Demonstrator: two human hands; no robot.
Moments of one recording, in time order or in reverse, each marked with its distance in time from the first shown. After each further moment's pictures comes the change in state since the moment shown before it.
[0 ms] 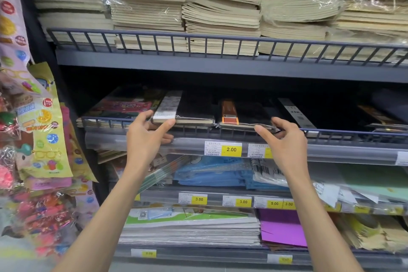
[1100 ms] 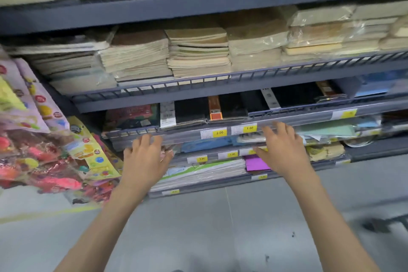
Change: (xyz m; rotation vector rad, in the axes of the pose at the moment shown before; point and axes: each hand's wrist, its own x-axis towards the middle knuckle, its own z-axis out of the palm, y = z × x) left_hand -0.035 0.152 -0.075 1.334 -0.624 0.133; right_hand -0.037 -0.135 -0.119 -0.947 -0.598 0.117
